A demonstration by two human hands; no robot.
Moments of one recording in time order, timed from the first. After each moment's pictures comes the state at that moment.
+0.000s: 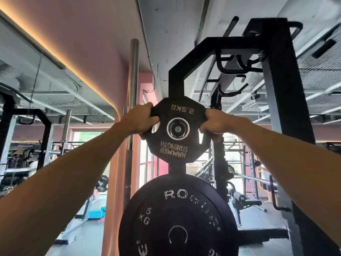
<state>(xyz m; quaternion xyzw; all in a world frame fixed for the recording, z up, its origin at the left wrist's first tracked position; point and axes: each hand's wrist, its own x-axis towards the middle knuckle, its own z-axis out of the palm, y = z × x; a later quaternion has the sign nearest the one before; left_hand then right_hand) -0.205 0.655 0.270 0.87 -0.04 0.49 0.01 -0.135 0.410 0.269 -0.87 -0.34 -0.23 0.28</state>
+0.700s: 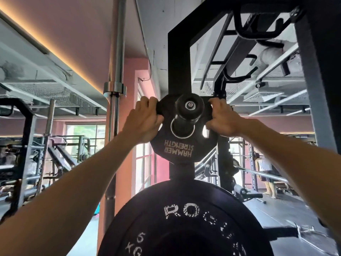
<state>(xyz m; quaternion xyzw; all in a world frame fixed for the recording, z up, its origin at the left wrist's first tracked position) -0.003 0.729 0.249 0.81 -0.03 0.57 -0.10 0.042 0.477 0.257 -0.86 -0.28 -0.37 0.20</state>
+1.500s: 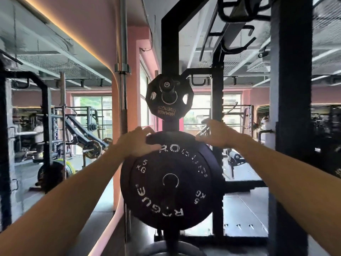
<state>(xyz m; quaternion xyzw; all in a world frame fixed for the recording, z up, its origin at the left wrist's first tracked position) -0.195 0.637 0.100 0.96 0.07 0.27 0.04 -0.096 0.376 0.120 -0.91 -0.29 -0.20 0.20</state>
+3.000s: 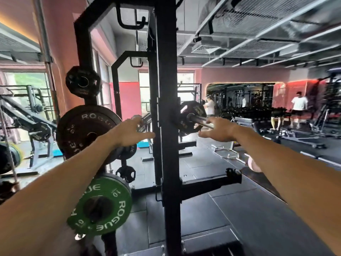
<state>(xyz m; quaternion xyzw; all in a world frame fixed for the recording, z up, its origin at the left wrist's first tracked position) -0.468 0.137 0.048 0.96 -0.06 0.21 0.18 -0.400 -0.160 0.051 -0.97 -0.15 -0.11 0.19</state>
